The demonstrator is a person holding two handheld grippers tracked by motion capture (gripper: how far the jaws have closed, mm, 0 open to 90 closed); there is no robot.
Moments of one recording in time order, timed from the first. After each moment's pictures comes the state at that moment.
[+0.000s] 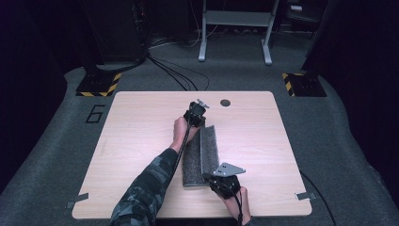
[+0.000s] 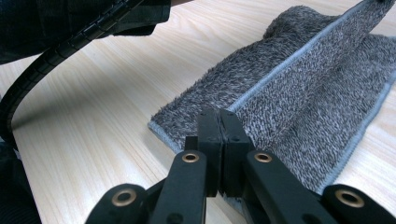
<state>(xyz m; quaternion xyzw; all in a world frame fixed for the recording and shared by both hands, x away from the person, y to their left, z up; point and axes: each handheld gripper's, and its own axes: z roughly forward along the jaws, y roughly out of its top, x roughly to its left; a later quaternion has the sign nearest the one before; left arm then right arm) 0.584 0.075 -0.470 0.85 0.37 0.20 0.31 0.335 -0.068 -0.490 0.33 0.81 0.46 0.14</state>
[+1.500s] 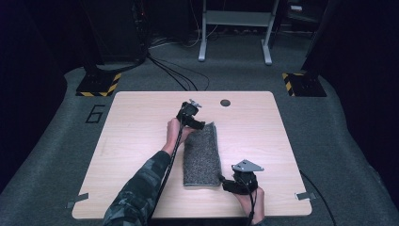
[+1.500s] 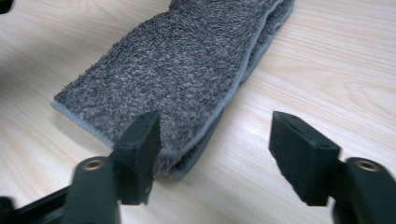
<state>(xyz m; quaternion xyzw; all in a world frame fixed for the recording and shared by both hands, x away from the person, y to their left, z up) 0.577 0.110 -0.467 0.84 0.40 0.19 0.31 0.347 -0.115 -0.497 0.43 0.78 0.41 0.18</state>
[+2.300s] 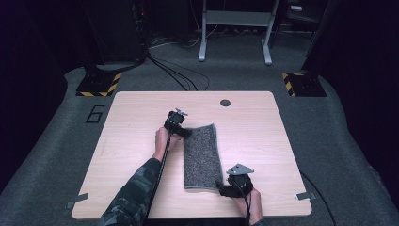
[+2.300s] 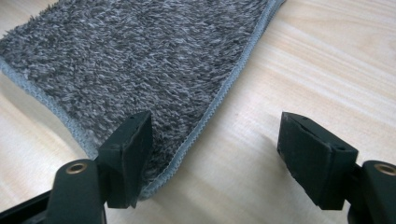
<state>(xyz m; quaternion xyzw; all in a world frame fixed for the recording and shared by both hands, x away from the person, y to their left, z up) 0.574 0.153 -0.509 0.84 0.44 0.18 0.28 0.346 -0.108 -0.525 0.42 0.82 0.35 0.18</state>
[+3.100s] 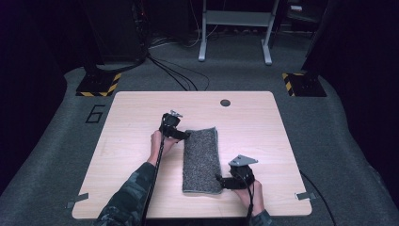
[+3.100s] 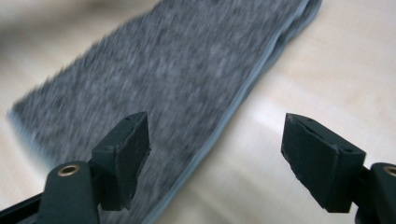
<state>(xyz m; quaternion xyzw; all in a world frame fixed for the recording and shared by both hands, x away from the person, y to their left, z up) 0.550 0.174 -0.495 0.82 0.44 0.14 0.33 0.374 -0.113 -0.496 0.41 0.81 0.39 0.15</state>
